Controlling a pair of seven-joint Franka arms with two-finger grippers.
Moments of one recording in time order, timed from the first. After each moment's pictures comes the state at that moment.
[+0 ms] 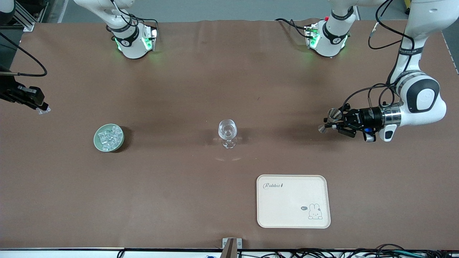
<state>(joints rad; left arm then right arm) -0.12 0.29 0.27 -2.11 -1.33 1.64 -0.62 -0.06 0.00 0.01 -1.59 0.01 1.64 0.06</state>
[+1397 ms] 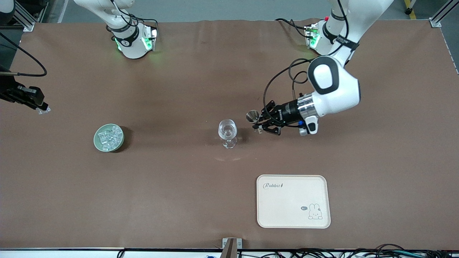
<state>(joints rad) -0.14 0.32 -0.41 -2.00 -1.29 2.48 -1.02 -0.06 0.00 0.01 -1.59 0.01 1.64 0.06</state>
